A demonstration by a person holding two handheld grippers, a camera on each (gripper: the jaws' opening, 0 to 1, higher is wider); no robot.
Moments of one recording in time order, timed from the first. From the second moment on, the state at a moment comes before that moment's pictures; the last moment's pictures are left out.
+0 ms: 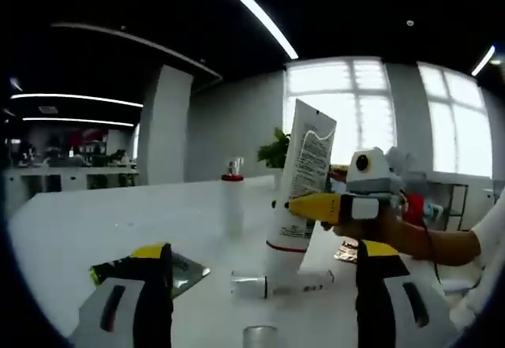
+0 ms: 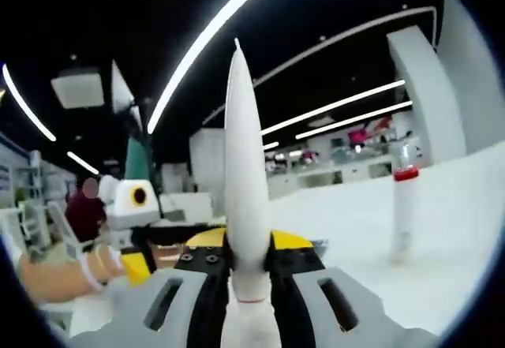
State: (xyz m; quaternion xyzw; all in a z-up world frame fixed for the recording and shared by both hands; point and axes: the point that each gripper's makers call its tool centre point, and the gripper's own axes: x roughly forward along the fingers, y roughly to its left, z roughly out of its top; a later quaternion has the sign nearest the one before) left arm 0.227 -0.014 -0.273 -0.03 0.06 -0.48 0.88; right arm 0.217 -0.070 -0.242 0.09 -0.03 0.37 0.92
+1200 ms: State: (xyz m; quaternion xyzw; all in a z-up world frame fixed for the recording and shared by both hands) left arm 0.225 -0.022 -0.286 0.01 0.07 -0.45 0.89; right arm 0.277 -0.191 -0.277 -0.03 0.05 0.06 1.00
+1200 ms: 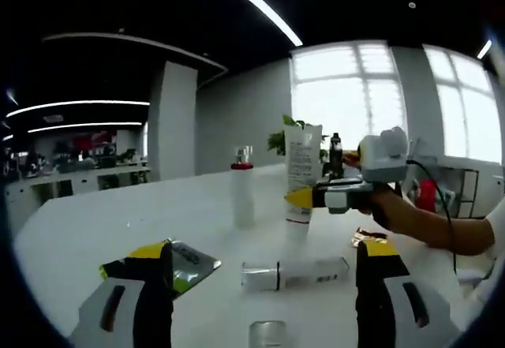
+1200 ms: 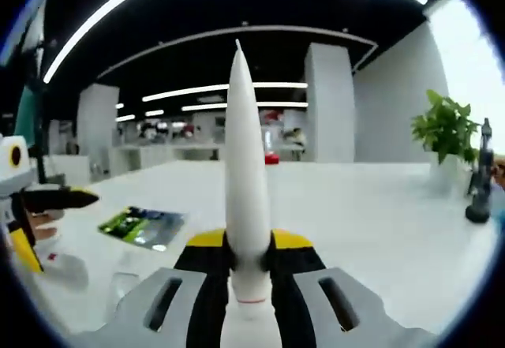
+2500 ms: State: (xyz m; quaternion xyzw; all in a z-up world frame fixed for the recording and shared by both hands) left arm 0.216 -0.021 -0.293 0.00 0.08 -0.44 0.89; right arm 0.278 -0.180 -0.313 -0.01 0.15 0.09 0.98
